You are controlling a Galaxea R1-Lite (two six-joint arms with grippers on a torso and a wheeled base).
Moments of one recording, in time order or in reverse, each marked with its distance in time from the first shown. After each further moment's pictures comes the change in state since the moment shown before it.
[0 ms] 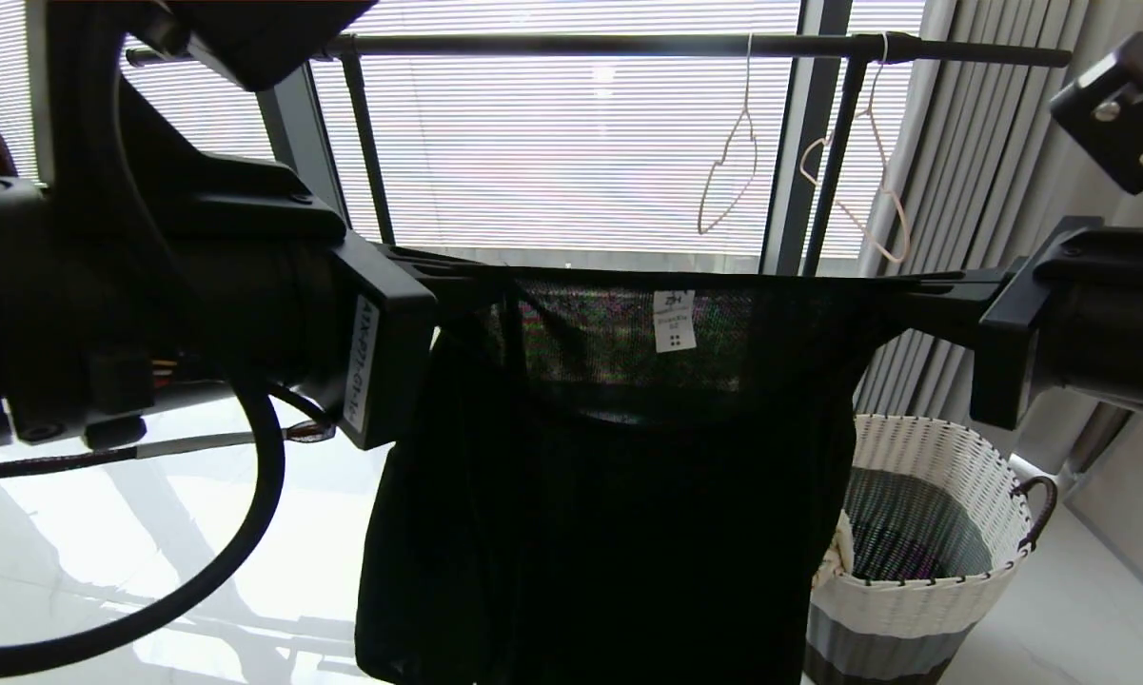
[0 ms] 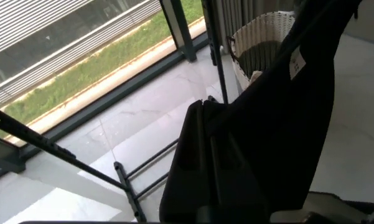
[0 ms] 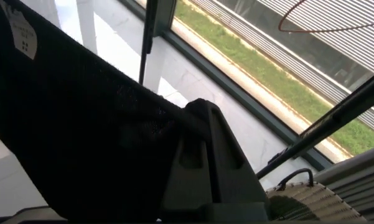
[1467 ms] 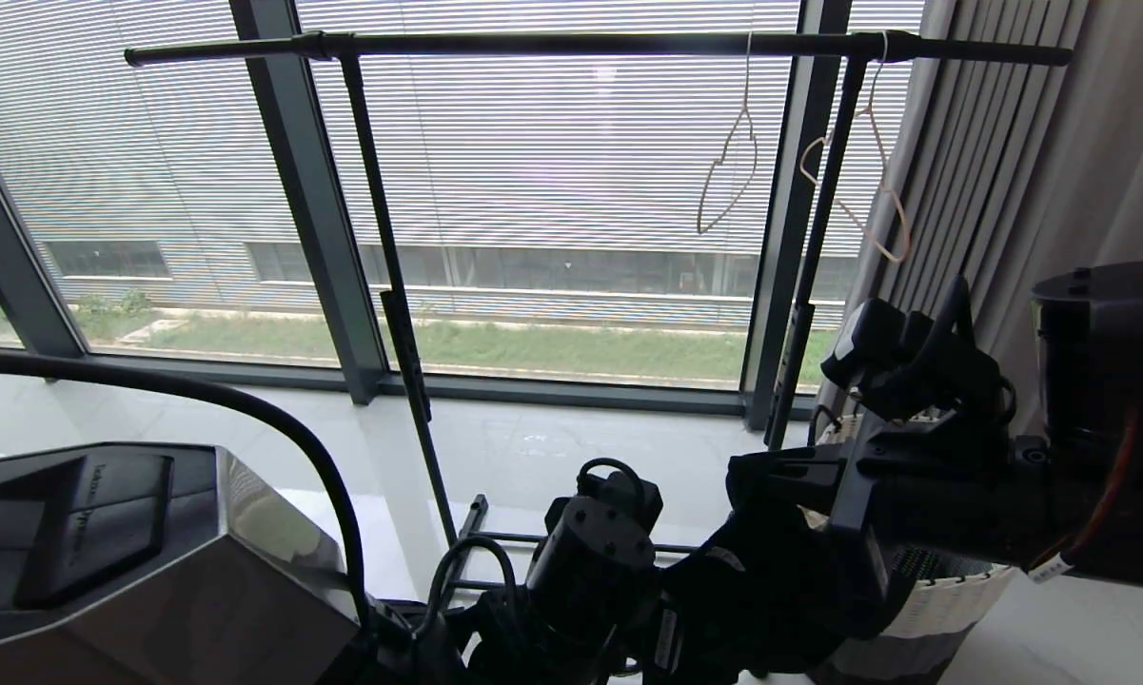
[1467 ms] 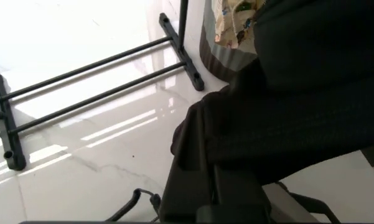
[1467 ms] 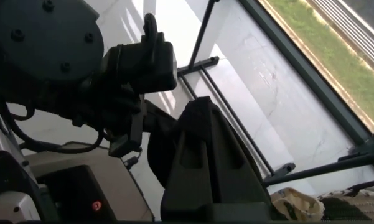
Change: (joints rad) left arm -0.036 0.682 0.554 -0.949 -0.018 -0.464; right arm 0.051 0.150 0.228 -0.143 0.185 0.004
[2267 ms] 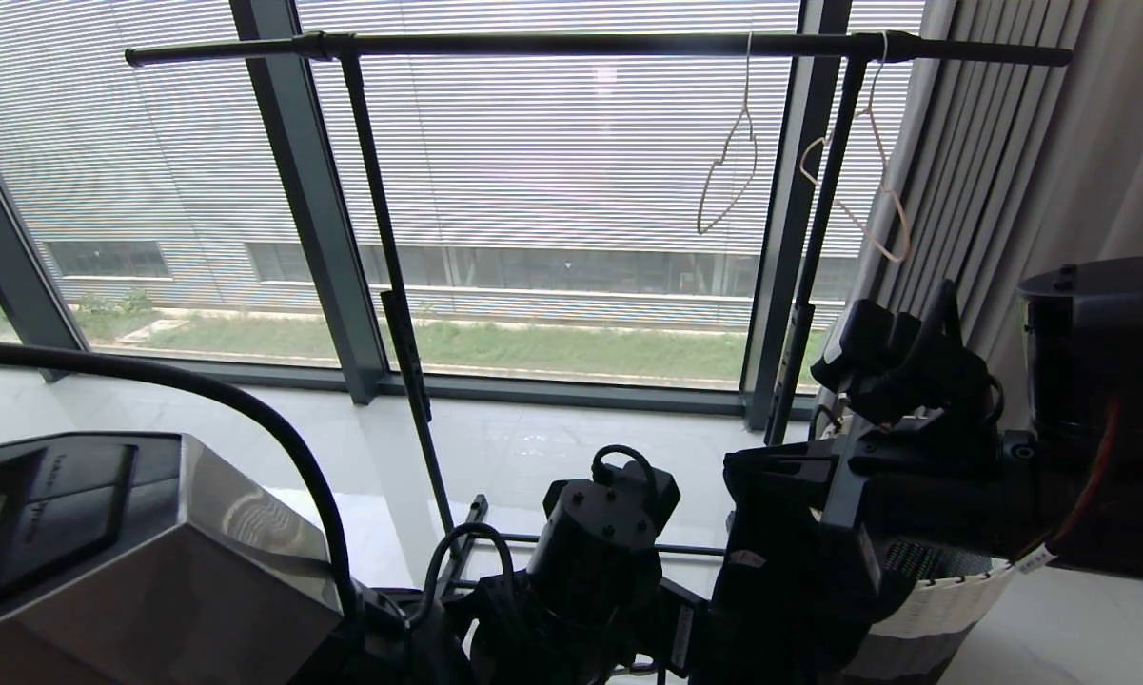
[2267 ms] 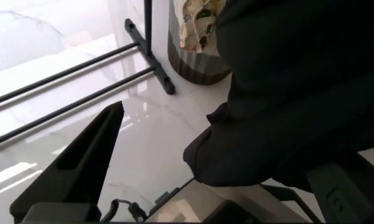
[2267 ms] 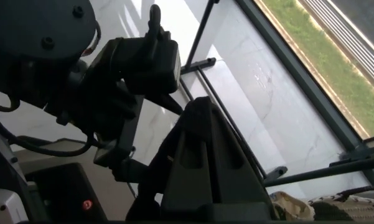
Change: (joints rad) left arm 0.006 -0.006 -0.031 0.000 -0.143 0.000; right arm -0.003 0.013 -0.016 -0.002 0.010 -0.063
